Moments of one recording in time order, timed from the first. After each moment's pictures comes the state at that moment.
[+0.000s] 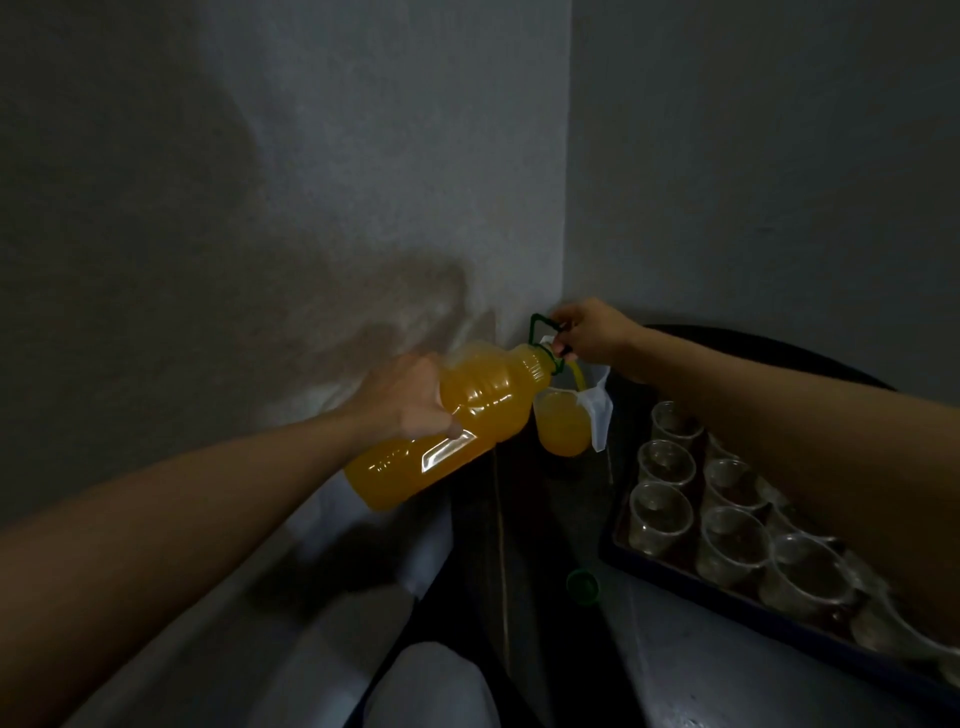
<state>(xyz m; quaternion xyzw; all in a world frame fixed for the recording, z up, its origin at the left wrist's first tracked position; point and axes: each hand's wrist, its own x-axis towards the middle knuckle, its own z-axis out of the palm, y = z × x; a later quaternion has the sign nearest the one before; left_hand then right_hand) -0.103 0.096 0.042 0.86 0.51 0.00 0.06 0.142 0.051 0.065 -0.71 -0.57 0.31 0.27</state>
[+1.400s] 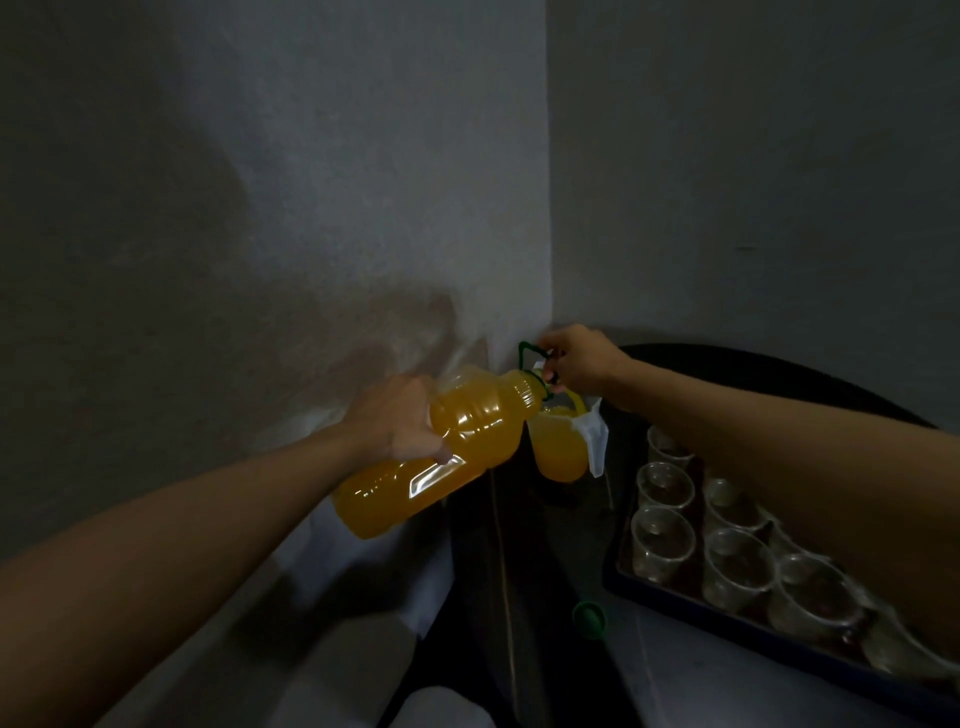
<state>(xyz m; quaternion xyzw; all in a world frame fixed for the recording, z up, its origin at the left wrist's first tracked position) -0.106 0.107 0.059 0.87 0.49 -0.03 0.03 0.129 0.050 0.068 -0.72 -0.58 0.26 0.27</state>
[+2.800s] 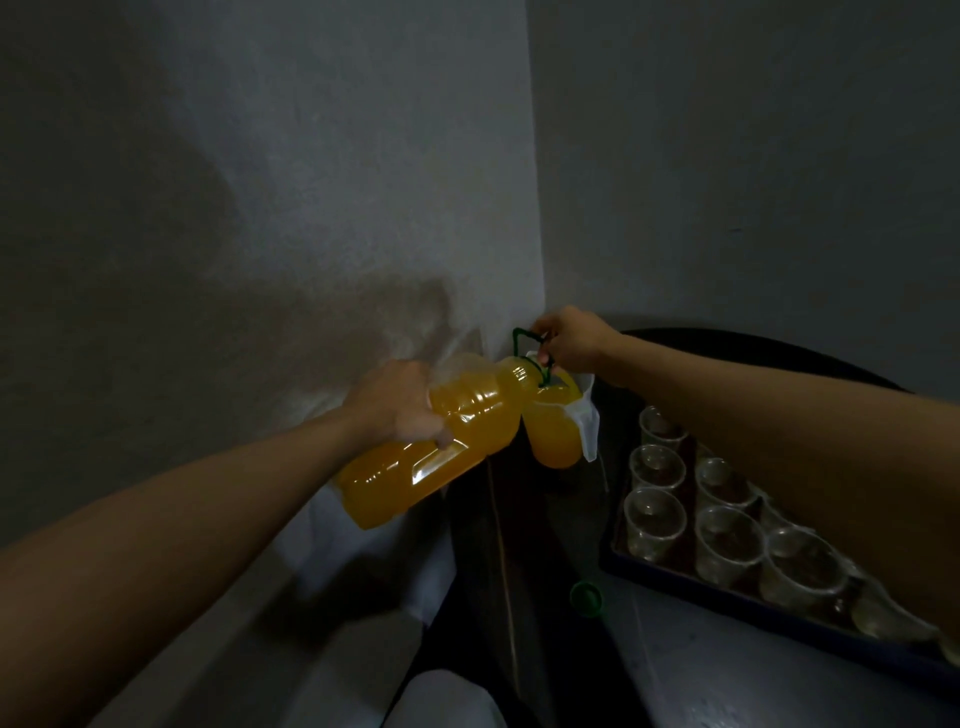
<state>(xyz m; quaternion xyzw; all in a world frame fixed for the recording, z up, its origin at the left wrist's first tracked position) -0.093 0.102 0.074 0.86 0.51 -0.04 0.05 0.140 0.055 0.072 -0.72 -0.58 0.26 0.26</state>
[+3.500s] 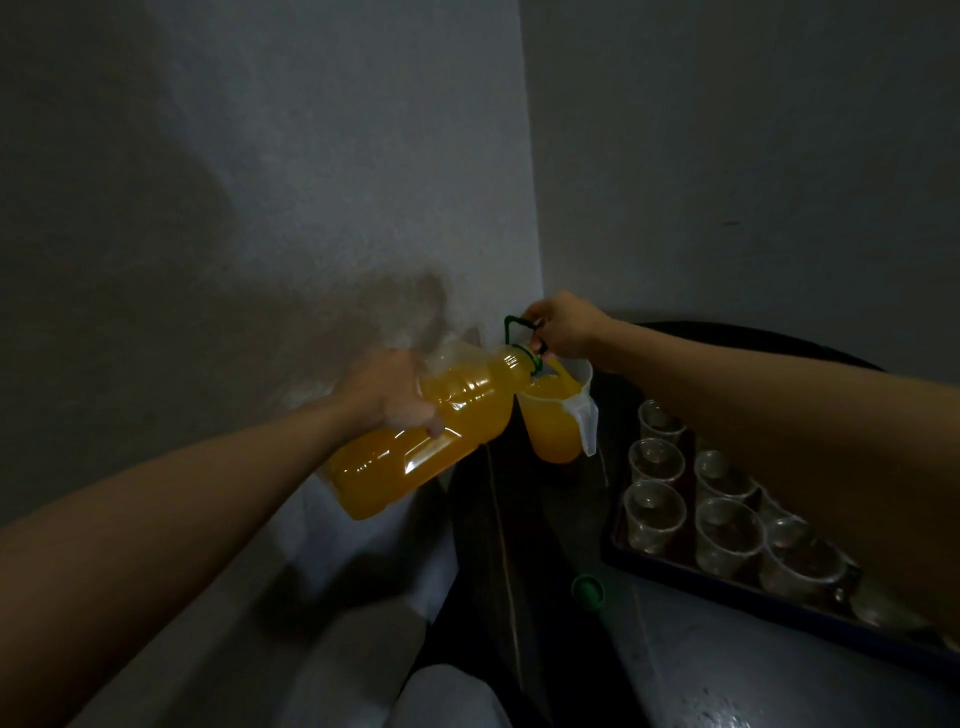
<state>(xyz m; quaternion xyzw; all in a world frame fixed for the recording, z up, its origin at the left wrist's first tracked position) -0.099 0.101 0.089 0.86 0.50 -0.04 0.07 0.137 0.064 0.076 -0.72 -0.57 0.27 0.28</state>
